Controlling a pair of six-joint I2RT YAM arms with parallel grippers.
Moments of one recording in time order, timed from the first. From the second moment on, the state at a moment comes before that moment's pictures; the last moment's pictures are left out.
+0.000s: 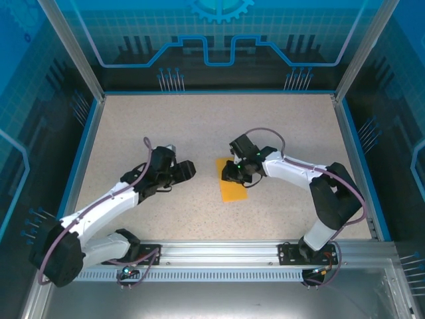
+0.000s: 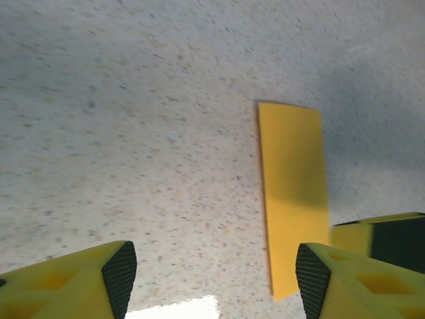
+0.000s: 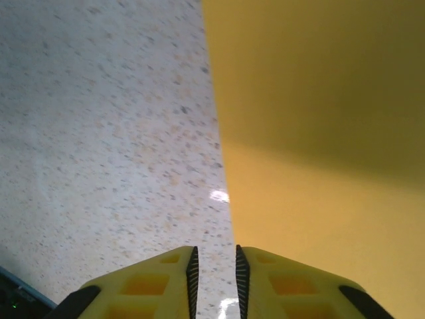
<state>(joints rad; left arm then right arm) -0.50 1.15 0.70 -0.35 0.05 -0.81 0.64 1.66 1.02 -0.50 -0.29 0.77</state>
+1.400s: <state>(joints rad) -0.60 1.84 1.20 -0.37 0.39 -0.73 0.43 1.34 0.56 -0.25 -0.30 0.92</state>
